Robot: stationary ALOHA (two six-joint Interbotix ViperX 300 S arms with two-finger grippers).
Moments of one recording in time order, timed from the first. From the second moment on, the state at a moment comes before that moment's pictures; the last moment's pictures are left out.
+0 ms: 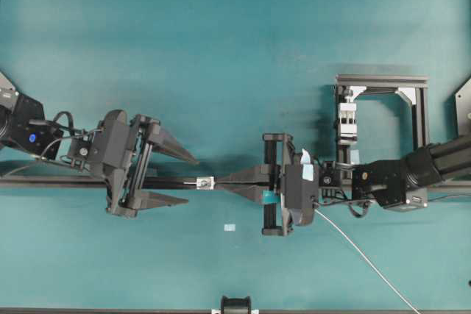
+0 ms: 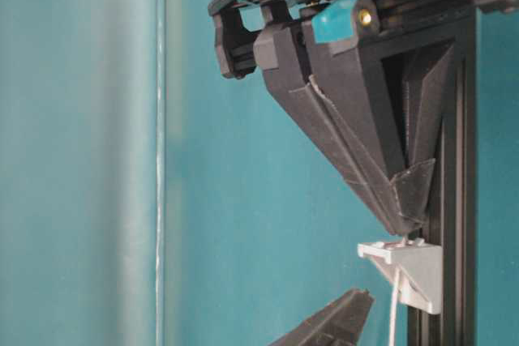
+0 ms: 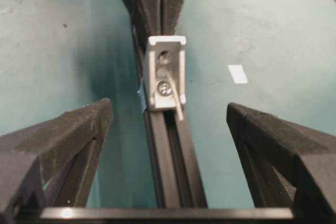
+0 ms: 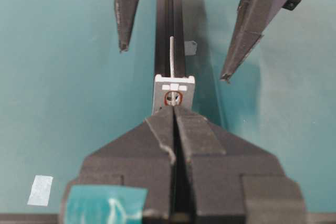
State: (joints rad) left arm -0.29 0.23 1.04 -0.05 -0.99 -0.13; right arm 0.38 0.43 0.68 0.52 -0.92 -0.13
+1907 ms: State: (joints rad) left arm -0.34 0.03 1.16 -0.05 -0.82 -0.19; right arm 0.37 0.38 0.70 0.52 -0.84 -0.12
